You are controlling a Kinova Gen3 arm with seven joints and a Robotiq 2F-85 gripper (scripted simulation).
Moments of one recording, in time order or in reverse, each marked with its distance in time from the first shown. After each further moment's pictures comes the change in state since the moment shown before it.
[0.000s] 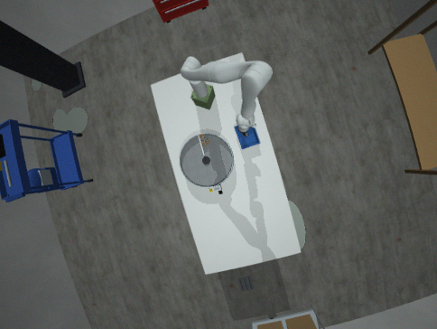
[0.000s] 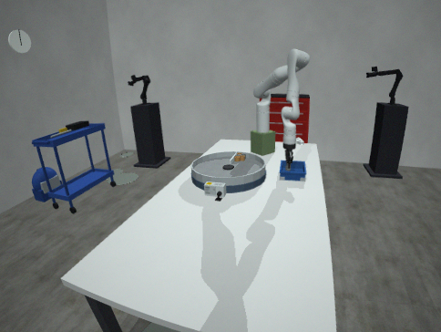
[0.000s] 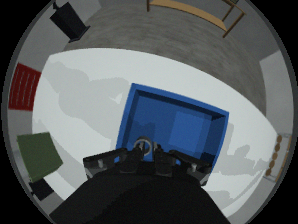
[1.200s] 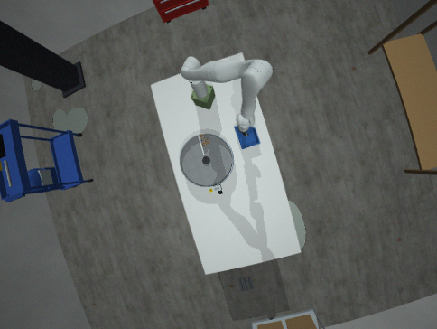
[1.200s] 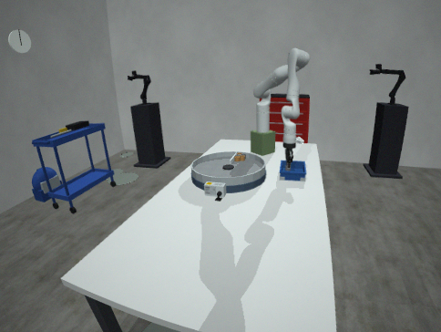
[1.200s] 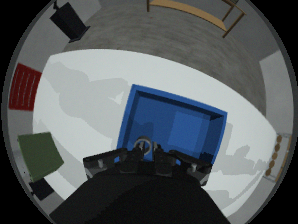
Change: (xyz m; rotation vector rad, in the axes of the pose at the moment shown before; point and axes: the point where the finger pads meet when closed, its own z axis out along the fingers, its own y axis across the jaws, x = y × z) arm 0.000 0.000 -0.005 0.000 0.000 0.000
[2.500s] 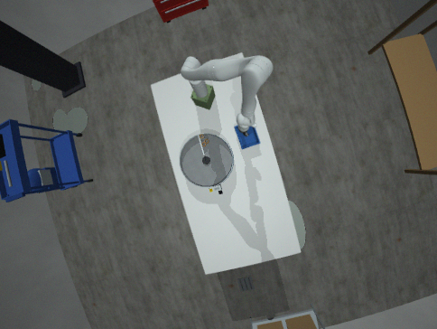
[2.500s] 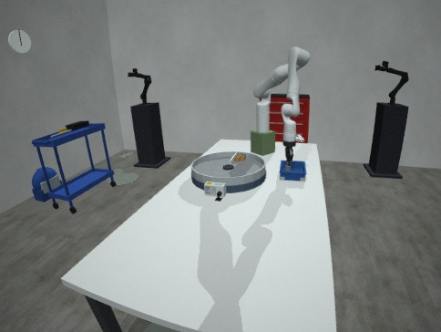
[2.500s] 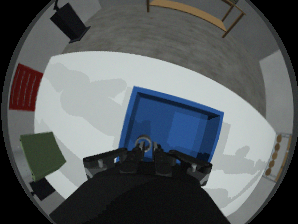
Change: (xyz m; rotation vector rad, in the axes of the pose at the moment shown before) arm 0.000 0.000 -0.011 0.002 0.000 0.001
